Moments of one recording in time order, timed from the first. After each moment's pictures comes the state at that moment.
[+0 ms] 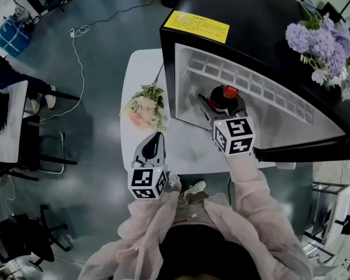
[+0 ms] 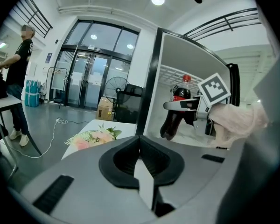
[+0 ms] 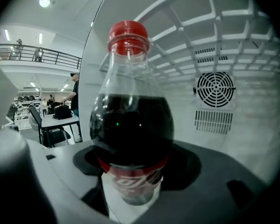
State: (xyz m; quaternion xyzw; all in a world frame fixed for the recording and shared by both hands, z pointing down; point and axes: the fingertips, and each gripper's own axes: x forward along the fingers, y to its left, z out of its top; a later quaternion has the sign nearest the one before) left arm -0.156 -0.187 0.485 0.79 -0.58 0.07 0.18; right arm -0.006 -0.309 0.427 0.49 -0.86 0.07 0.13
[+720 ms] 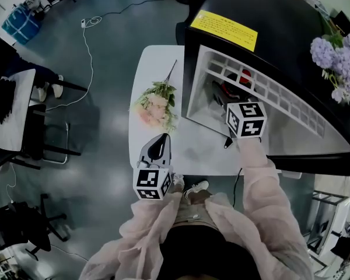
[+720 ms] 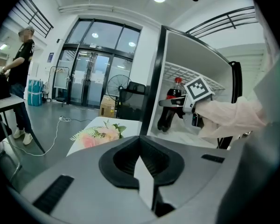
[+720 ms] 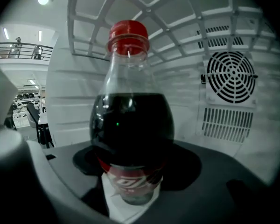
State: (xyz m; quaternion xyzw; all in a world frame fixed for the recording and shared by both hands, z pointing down) left arm -0.168 -0.183 0.497 0.78 -0.59 0.08 0.18; right arm -0.004 -0.365 0.441 0.49 -0.86 0.07 0.15
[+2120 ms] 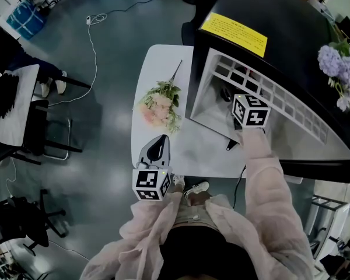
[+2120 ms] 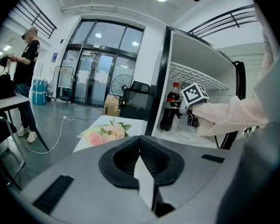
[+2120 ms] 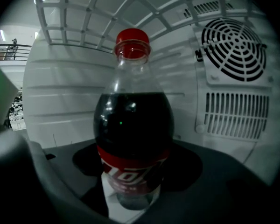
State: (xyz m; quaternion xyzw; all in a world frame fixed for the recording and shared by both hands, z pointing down) left arm -0.183 -0.179 0.501 0.77 -0.61 0.08 0.19; right arm 0.009 -0.406 0.463 0.50 -0.85 0.09 0.14
